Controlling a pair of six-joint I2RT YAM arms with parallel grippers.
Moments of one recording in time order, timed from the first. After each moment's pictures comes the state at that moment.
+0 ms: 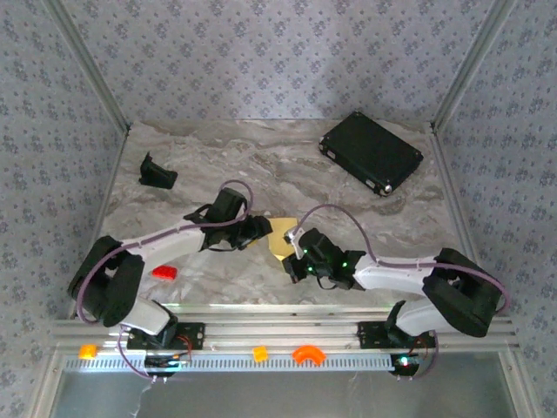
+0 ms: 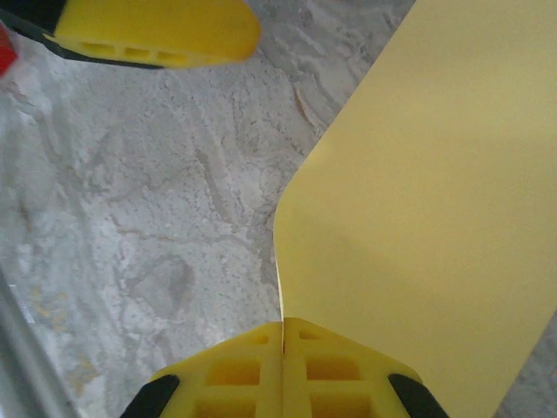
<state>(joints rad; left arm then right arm) -0.63 1.46 0.78 -0.22 0.33 -1.00 0.95 1.37 0.52 0.12 -0.12 0.42</state>
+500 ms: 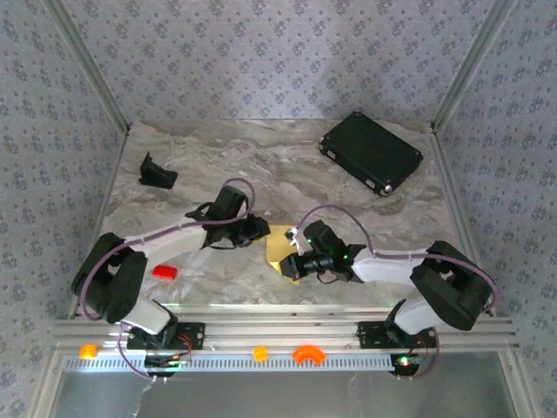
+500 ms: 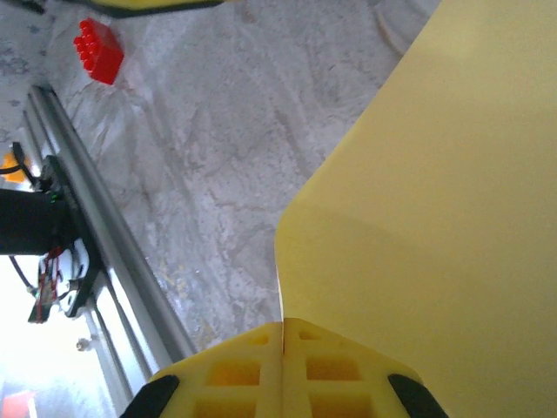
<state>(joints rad) -0.63 1.51 0.82 -0.22 0.38 -0.98 0.85 1.44 0.52 0.19 -0.47 0.57</state>
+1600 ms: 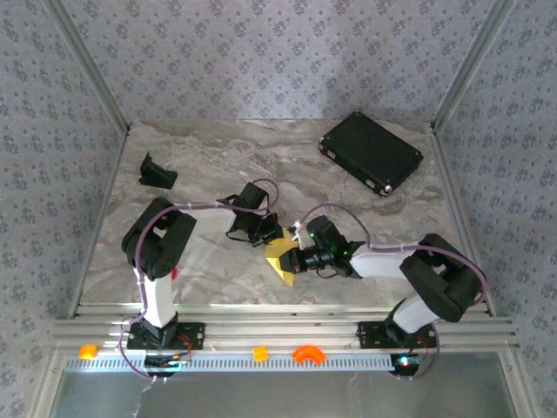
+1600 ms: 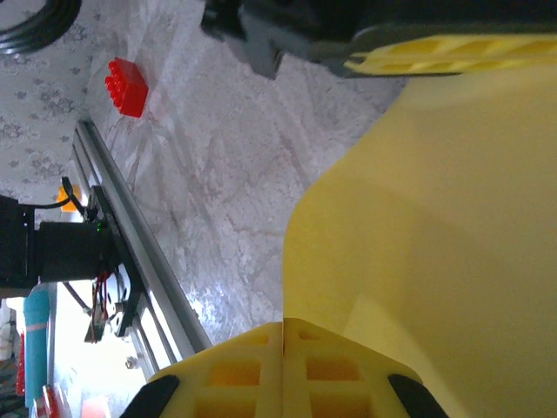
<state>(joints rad) -0.65 1.89 1.02 -0.19 0.51 -0.92 0.78 1.51 0.52 0.28 -0.57 0.67</state>
